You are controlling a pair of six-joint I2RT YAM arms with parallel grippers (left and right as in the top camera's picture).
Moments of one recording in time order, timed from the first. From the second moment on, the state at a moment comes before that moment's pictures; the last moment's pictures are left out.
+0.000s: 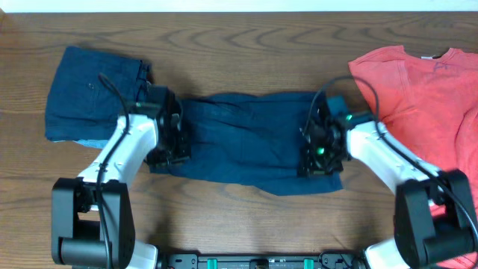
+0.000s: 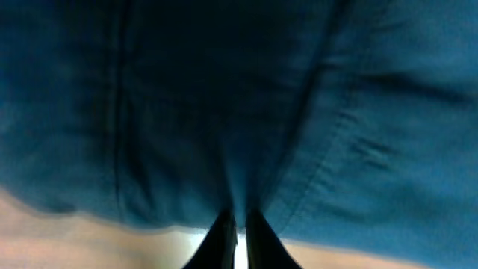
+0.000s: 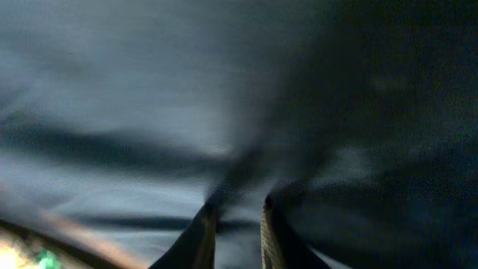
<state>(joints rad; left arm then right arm) -0.11 1.66 0.97 -0.91 0.14 -0.28 0.28 1.70 0.90 -0.83 -0.39 0.22</state>
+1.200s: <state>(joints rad) -0.21 1.77 1.18 -0.61 0.37 -0.16 0.22 1.54 0.97 -0.47 -0.55 0.21</state>
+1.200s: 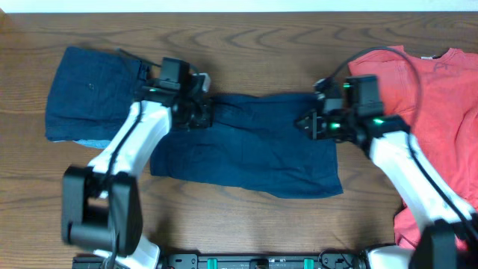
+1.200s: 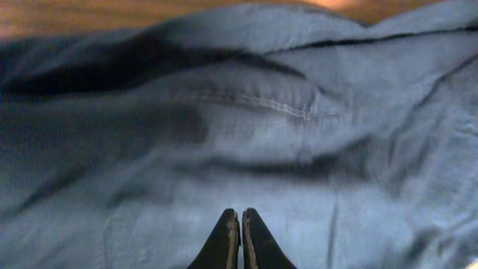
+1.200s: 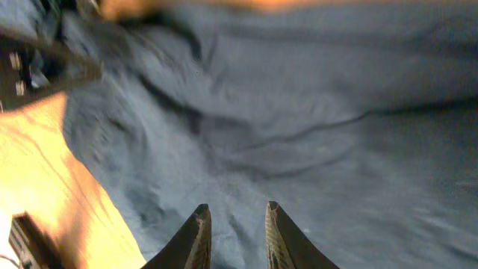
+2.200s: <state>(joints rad) 0.00 1.73 1.24 -0.79 0.55 -0.25 0.21 1.73 0.96 -0.78 -0.48 0.04</state>
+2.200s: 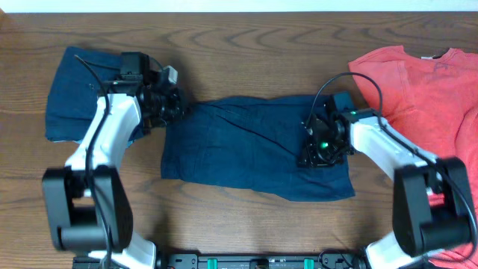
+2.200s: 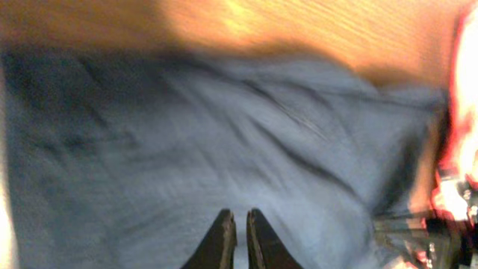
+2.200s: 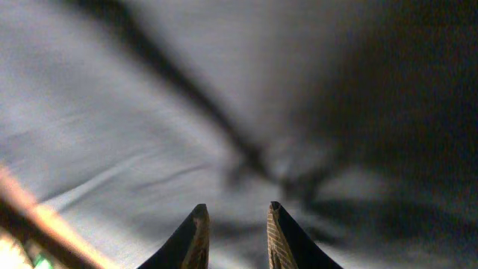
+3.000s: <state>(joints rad) -0.29 1.80 0.99 -0.89 0.42 -0.33 0.39 1.92 0.97 -0.26 -0.66 0.45</state>
